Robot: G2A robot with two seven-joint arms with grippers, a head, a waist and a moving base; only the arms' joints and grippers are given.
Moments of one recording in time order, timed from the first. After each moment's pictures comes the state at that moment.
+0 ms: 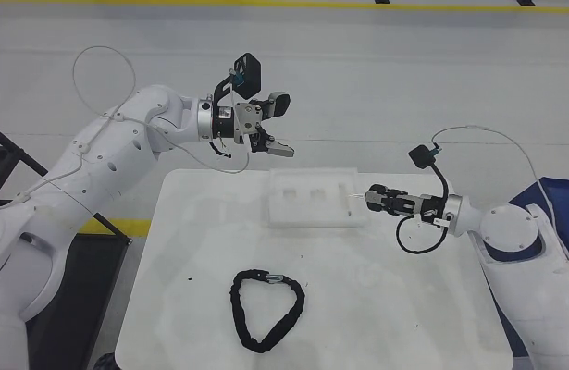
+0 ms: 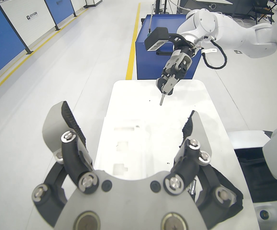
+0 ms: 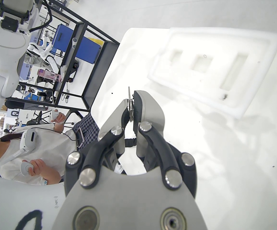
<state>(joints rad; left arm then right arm) 0.06 -0.91 -0.17 -1.10 0.39 -1.01 0.01 -1.11 -1.03 1.33 -1.63 -0.06 -0.18 1.04</state>
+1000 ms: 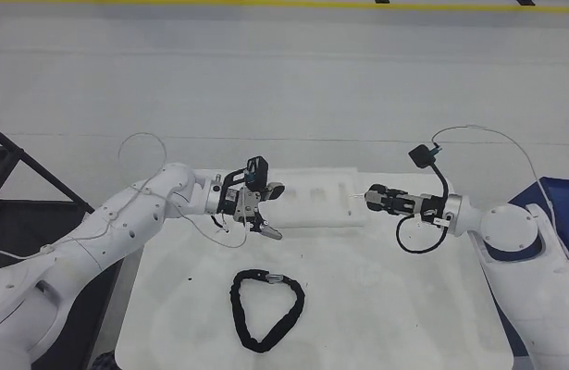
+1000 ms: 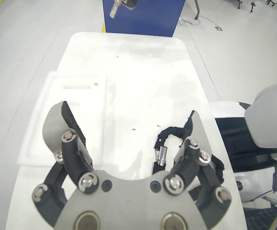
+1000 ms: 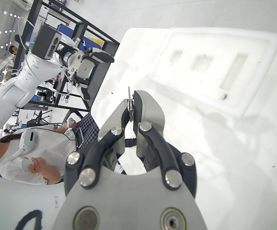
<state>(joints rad) 0.42 -0.82 -0.21 -1.24 0.67 -1.01 0.04 -1.11 -1.03 1.33 -1.63 -0.06 -0.18 1.04</state>
